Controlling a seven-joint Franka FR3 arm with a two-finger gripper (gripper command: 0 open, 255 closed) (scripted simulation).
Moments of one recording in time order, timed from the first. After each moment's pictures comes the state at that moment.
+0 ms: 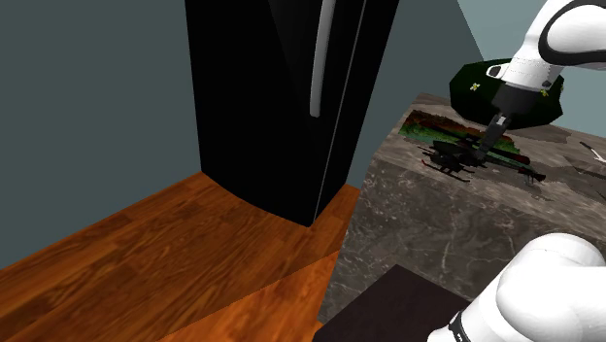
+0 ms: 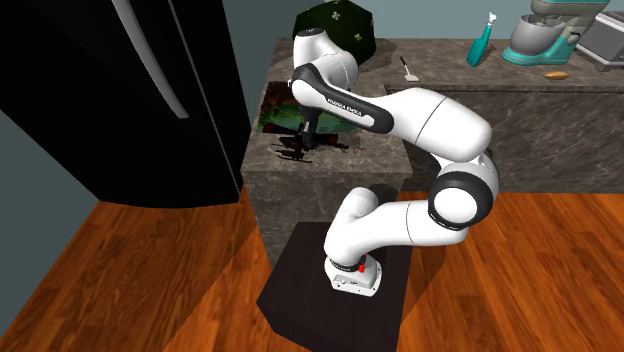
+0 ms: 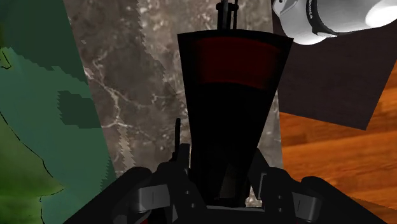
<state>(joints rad) -0.07 -0.91 -0.41 -2.36 -0.32 1.51 -0.52</state>
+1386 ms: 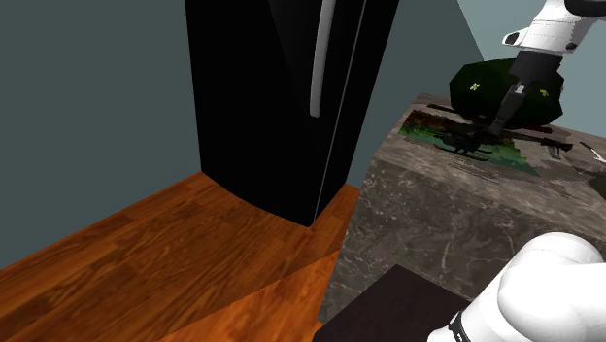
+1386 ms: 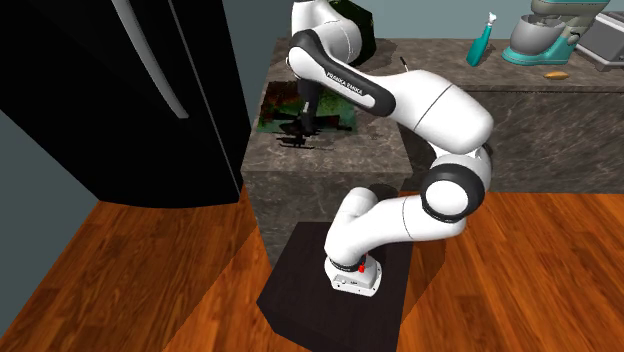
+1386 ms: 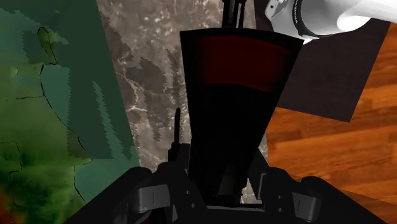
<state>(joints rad) -0.05 -0.83 -0.38 -2.15 -0.29 1.36 -0.53</state>
